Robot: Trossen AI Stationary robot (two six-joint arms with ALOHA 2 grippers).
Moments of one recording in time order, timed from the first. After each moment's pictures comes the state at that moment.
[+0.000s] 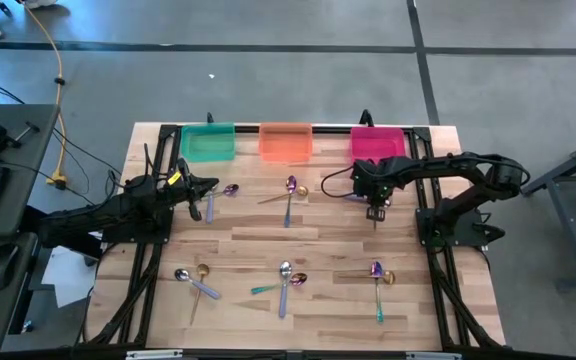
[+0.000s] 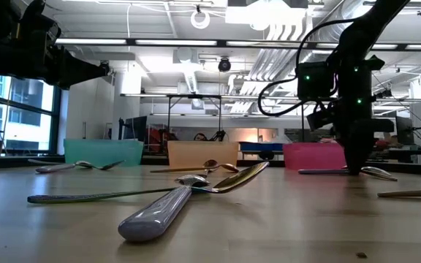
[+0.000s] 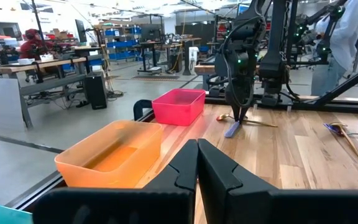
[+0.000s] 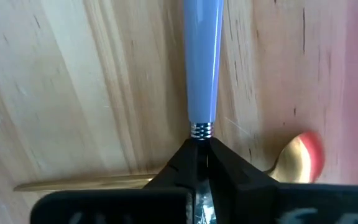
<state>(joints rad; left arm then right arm) 0.25 0.02 0.01 0.03 -0.11 0.06 -0.41 1.48 0.67 -0.69 0.02 -0.21</state>
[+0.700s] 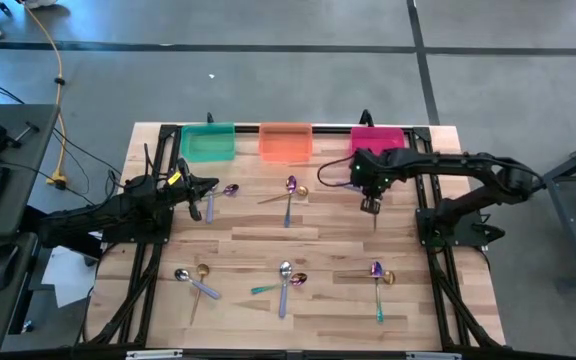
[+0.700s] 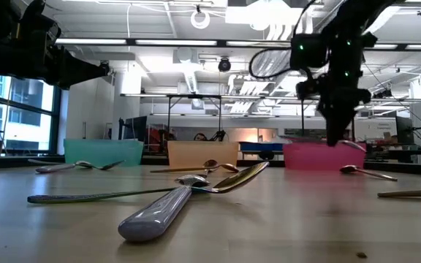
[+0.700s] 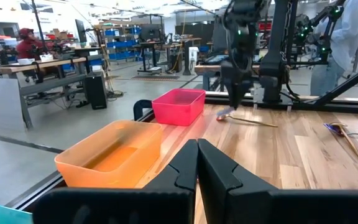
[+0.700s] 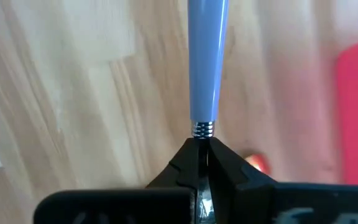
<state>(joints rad) 0.25 0.02 0.01 0.03 -0.11 0.06 -0.42 1.37 0.83 -0.81 0.03 -0.18</state>
